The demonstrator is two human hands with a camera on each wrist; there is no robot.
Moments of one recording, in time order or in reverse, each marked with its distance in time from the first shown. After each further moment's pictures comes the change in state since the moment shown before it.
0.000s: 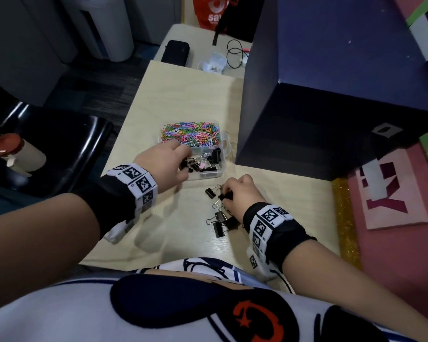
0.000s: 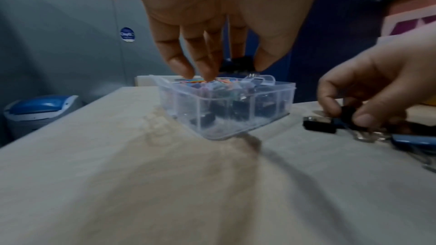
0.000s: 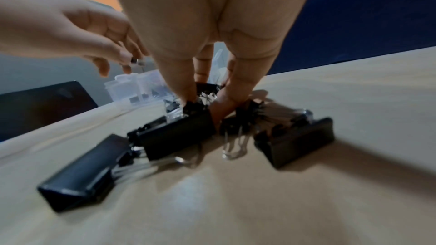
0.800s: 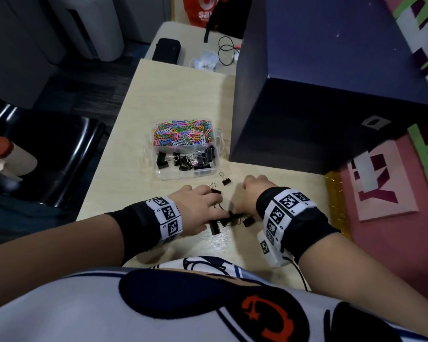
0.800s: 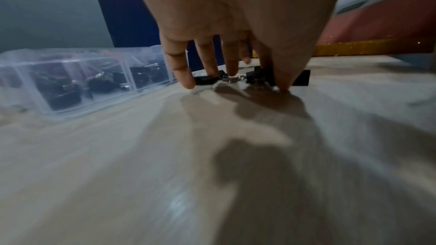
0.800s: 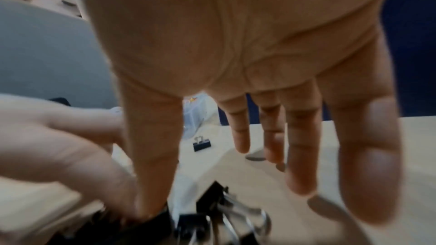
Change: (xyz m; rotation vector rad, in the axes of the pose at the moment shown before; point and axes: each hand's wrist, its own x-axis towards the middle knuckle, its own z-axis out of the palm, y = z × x) left_hand -0.024 0.060 0.051 0.321 -0.347 0.563; right_hand -0.009 -0.003 -0.047 -0.328 -0.259 0.374
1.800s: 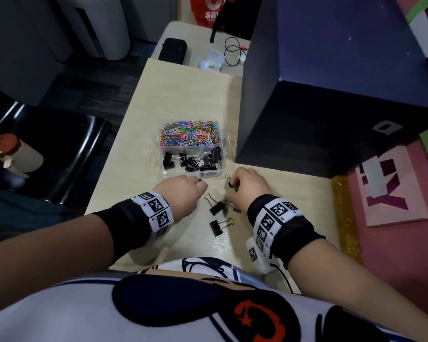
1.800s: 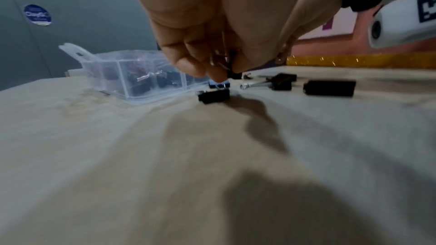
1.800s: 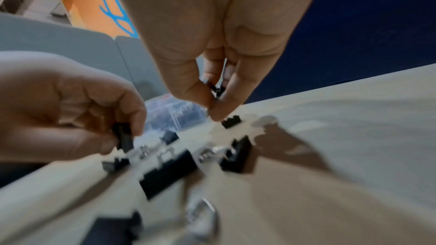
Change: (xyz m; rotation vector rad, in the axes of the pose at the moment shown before) left_hand -0.014 -0.026 -0.005 -0.152 0.019 -0.376; right_hand 0.012 -0.018 0.017 0.381 0.291 -0.280
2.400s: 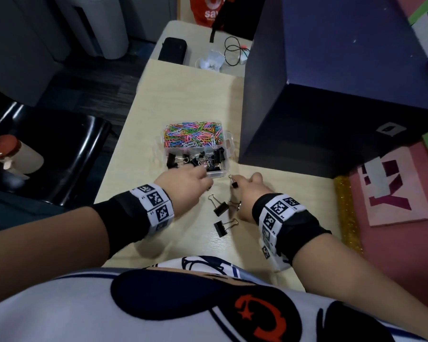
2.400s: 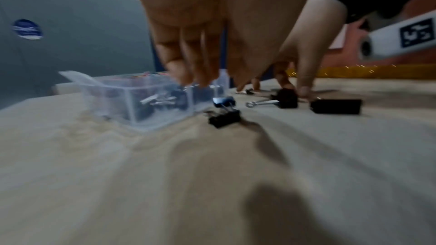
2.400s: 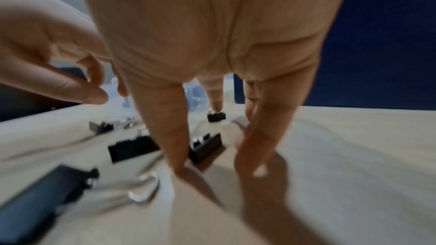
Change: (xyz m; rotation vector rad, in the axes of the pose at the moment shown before) left_hand 0.000 -0.016 -0.010 0.043 0.177 0.102; right_hand -0.004 -0.001 -0.001 -0.301 -0.266 0.114
